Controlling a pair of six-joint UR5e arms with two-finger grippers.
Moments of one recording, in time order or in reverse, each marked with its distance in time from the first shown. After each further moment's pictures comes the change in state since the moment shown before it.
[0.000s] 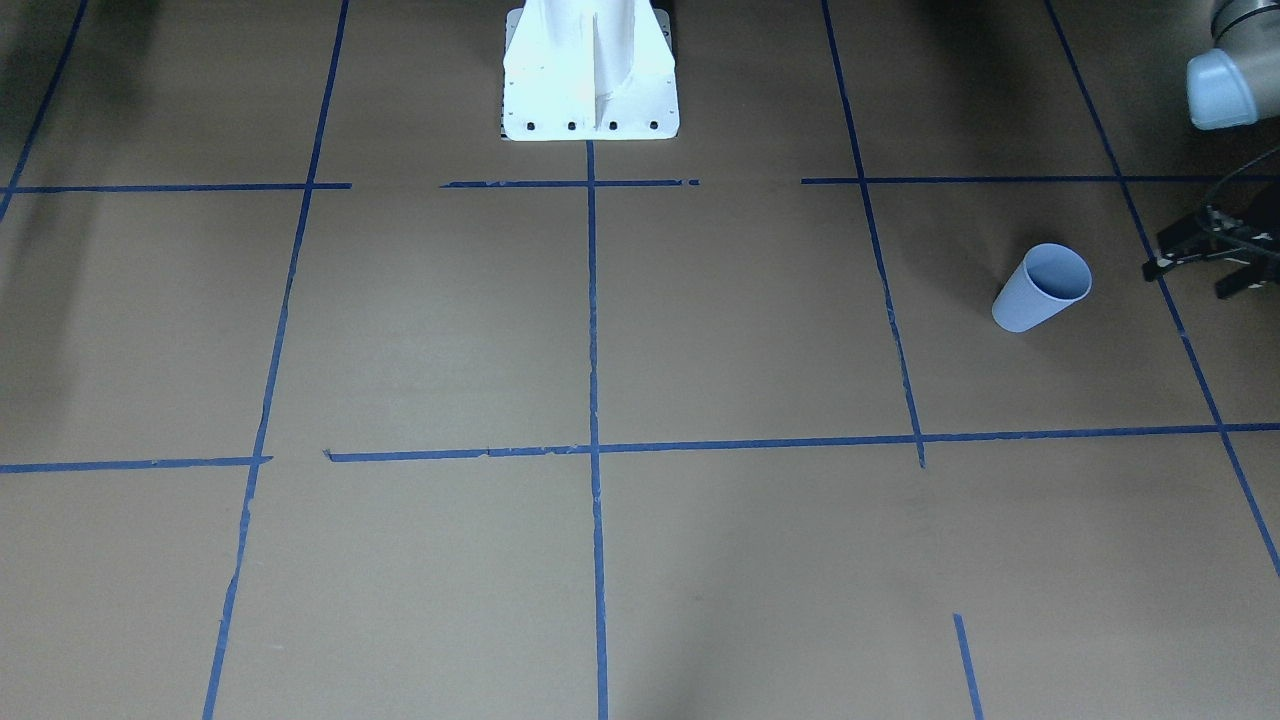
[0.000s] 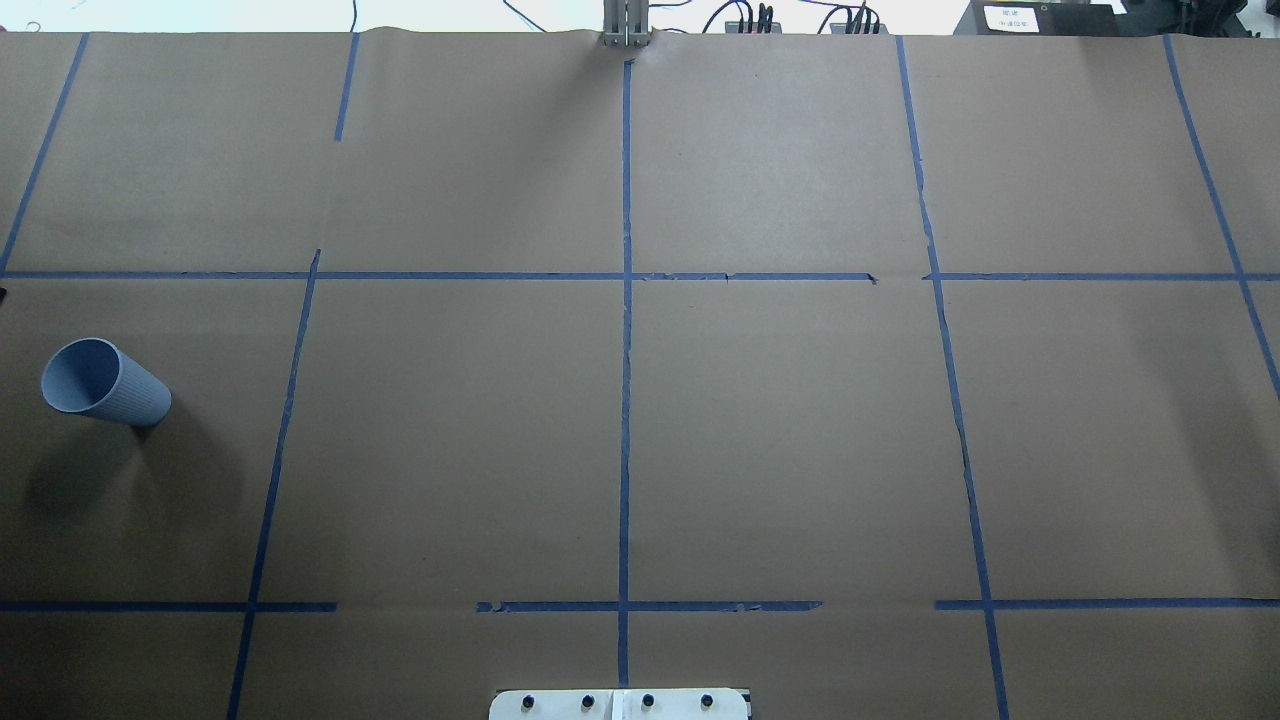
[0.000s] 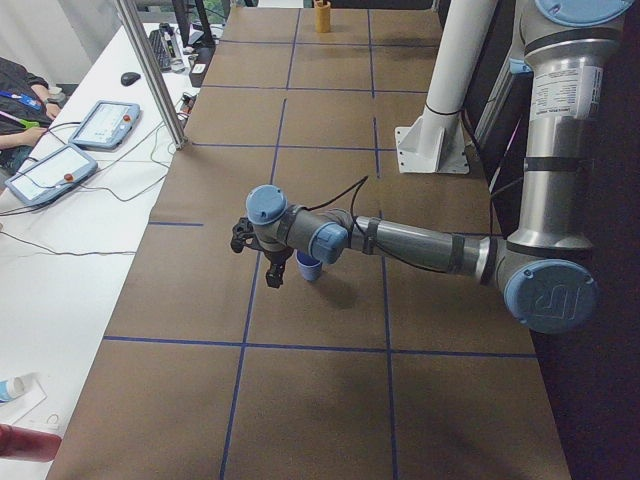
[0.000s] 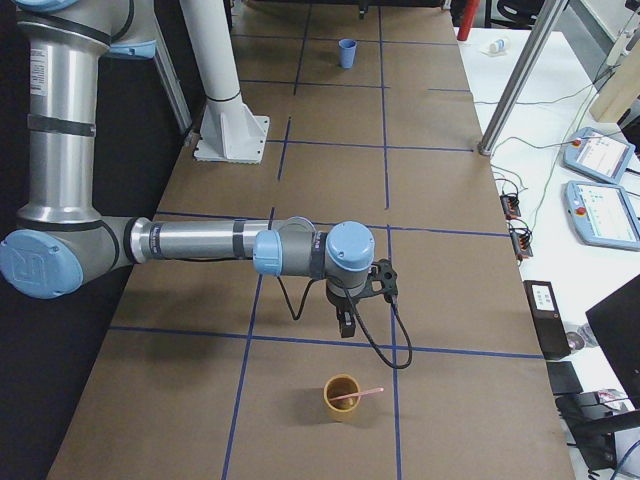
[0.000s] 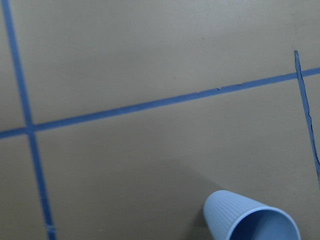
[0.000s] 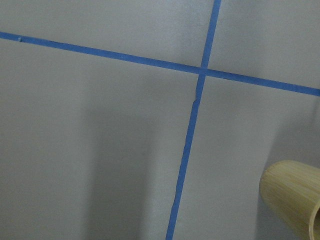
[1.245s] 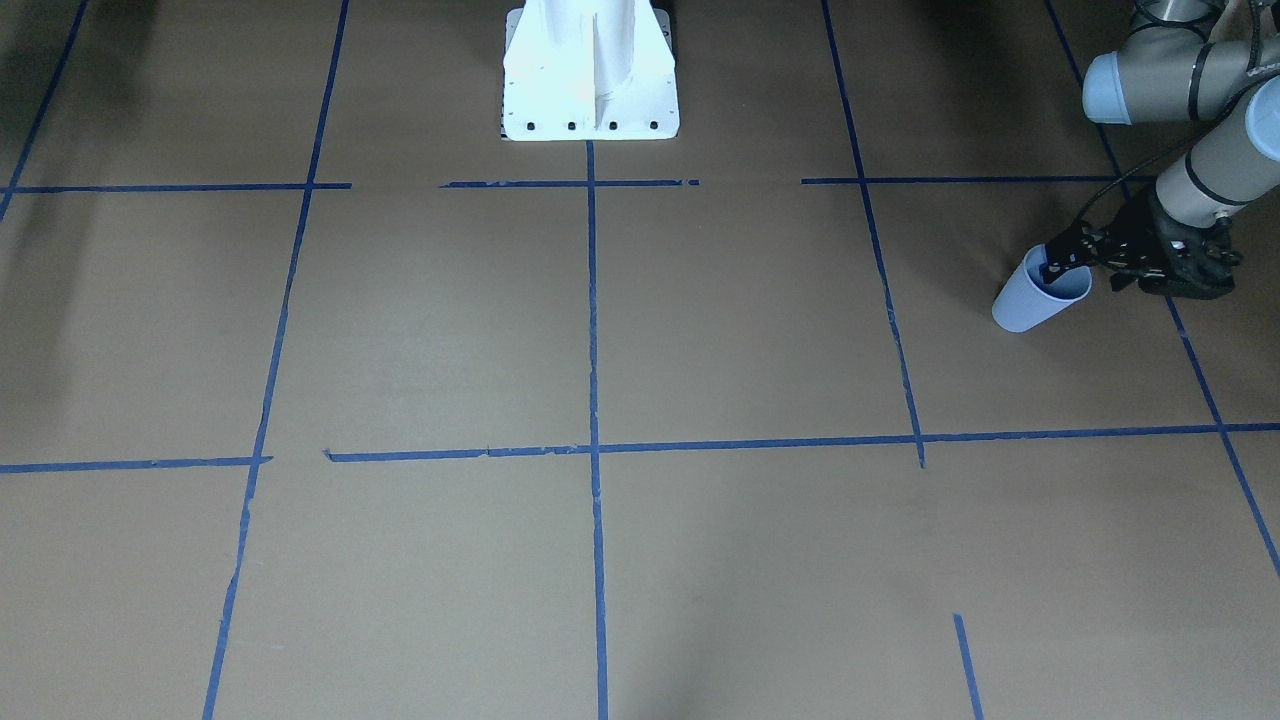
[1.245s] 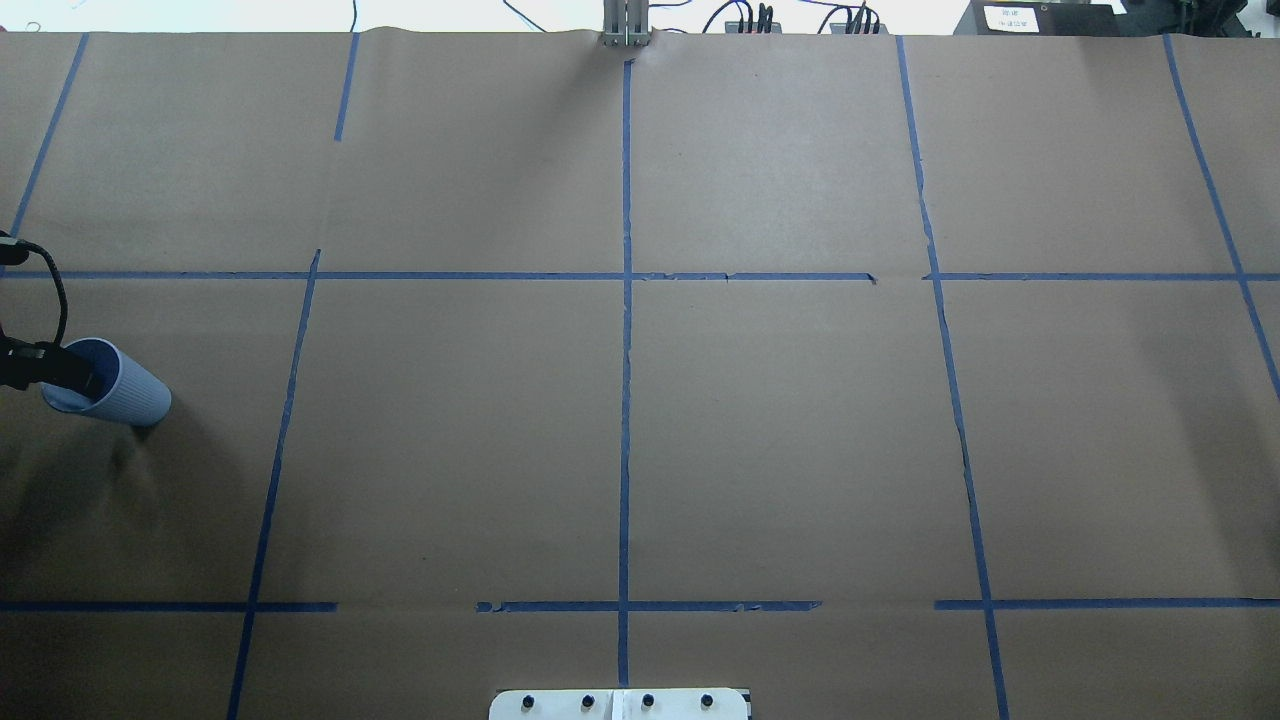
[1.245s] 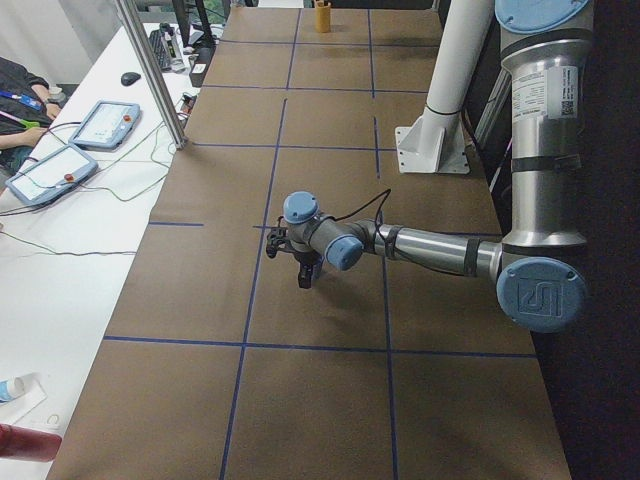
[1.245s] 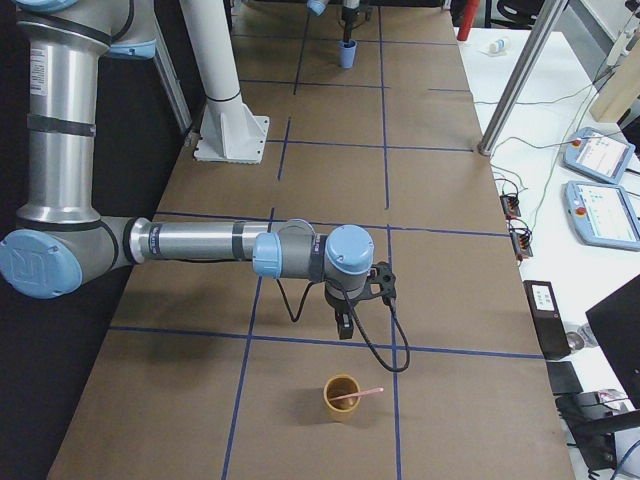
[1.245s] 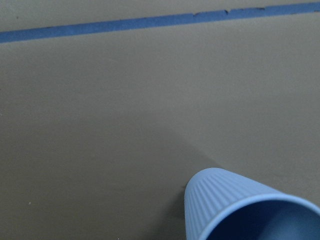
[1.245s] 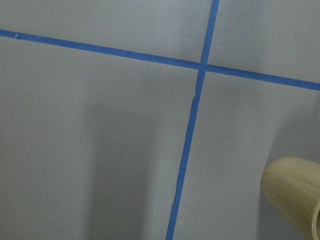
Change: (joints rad) left arm 0.240 0.068 0.001 -0.169 0.158 -0.287; right arm -0.001 -0.003 -0.008 -0.001 0.004 0.001
